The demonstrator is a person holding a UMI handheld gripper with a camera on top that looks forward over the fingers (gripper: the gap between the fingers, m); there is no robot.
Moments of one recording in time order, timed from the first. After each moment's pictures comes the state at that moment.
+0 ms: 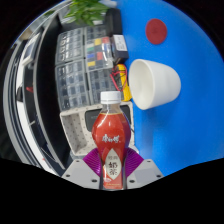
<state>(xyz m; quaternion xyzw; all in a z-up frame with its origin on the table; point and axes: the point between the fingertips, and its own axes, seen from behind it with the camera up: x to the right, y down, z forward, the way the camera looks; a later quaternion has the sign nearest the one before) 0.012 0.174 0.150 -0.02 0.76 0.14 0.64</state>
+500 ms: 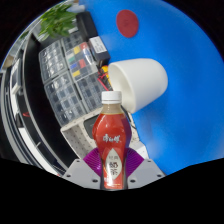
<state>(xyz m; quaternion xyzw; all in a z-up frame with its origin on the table) 0.013 0.158 0.149 0.07 0.75 0.23 0.62</state>
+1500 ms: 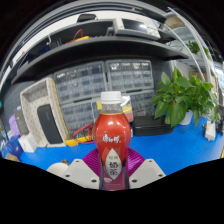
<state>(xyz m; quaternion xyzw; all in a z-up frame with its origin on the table) 0.029 -0.127 0.108 -0.48 0.65 -0.41 0.42</state>
